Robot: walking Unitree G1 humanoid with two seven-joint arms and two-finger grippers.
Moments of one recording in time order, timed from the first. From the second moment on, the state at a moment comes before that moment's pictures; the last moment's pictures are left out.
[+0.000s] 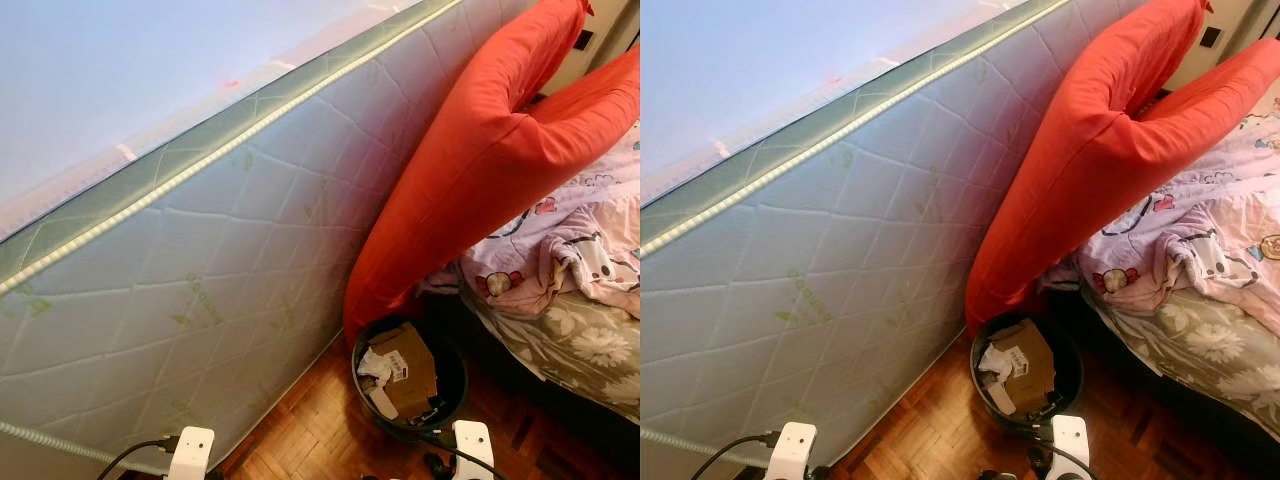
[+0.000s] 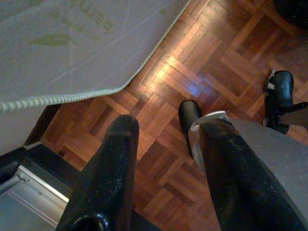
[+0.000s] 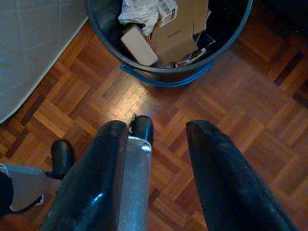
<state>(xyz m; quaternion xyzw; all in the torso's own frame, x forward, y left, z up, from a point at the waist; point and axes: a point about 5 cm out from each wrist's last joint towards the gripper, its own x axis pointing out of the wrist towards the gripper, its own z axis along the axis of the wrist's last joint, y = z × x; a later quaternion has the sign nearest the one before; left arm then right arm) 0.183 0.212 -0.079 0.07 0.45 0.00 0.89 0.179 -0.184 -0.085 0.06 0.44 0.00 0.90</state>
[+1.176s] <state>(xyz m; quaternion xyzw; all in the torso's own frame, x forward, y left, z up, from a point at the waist) 0.184 0.213 -0.078 0.07 0.44 0.02 0.89 0.182 -0.184 -0.084 0.04 0.45 0.00 0.89</state>
